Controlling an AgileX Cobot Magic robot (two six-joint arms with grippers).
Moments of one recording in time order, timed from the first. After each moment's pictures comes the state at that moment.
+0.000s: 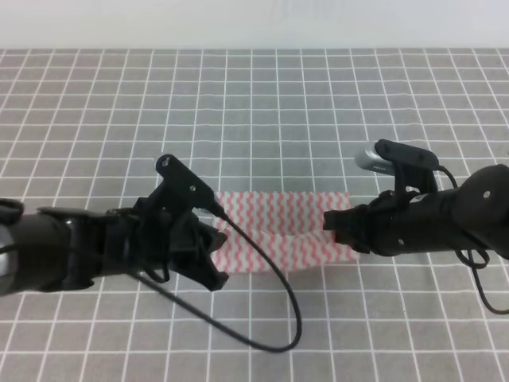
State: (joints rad) left arm -0.46 1.67 -0.79 -1.75 0.26 2.07; right arm 0.46 1.68 -0.92 0.85 0.27 -0.32
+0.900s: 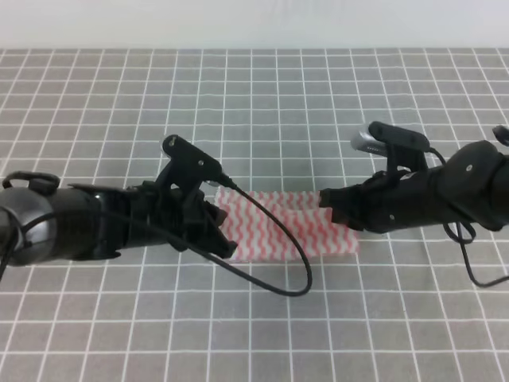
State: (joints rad) left arm -0.46 1.80 -0.94 -1.75 0.17 1.96; right arm 0.41 1.79 -1.05 0.83 0.31 -0.33
